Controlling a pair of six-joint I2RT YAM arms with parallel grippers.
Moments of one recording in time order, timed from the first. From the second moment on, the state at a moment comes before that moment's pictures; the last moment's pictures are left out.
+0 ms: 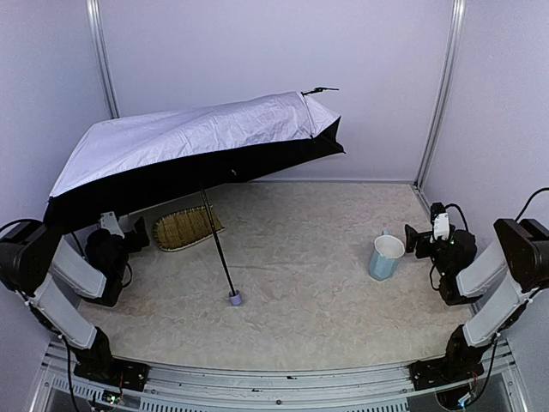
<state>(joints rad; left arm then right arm) -0.05 1.57 0.23 1.30 -0.24 -0.05 -0.03 1.57 0.22 1.29 -0.09 -0.11</state>
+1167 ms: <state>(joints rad) -0.67 1.38 0.28 0.98 -0.11 -0.28 -0.01 1.07 0.63 0.37 -0.39 0.09</state>
